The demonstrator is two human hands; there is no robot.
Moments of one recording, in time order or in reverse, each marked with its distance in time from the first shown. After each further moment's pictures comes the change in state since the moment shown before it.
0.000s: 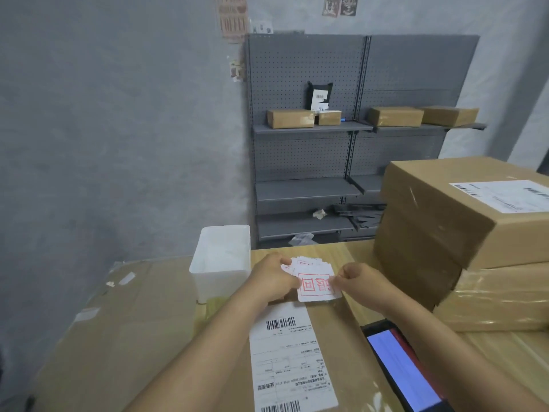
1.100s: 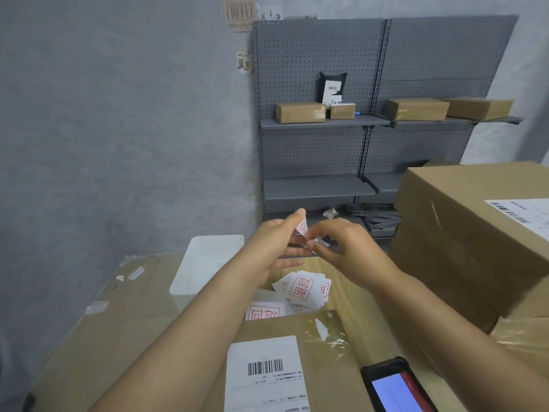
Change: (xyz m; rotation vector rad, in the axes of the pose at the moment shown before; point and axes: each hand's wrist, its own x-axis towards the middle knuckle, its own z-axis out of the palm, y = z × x) left_hand 0.055 0.068 -0.017 -0.518 -0.054 0.019; right_hand 0.071 -0.040 -0.041 -0.193 0.276 -0.792
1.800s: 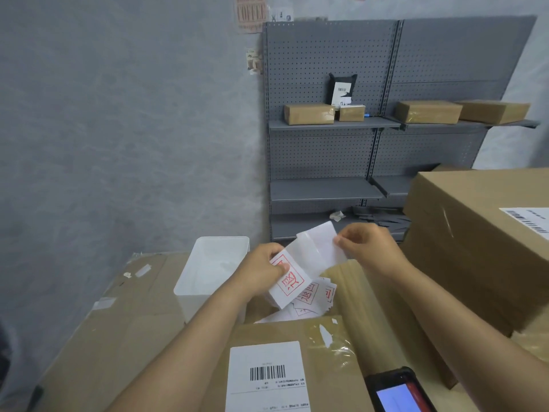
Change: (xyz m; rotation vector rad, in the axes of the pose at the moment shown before) left_hand 0.015 -0.049 -0.033 0.608 0.098 0.182; right_hand 0.007 0.043 0.003 0.181 -0.002 0.442
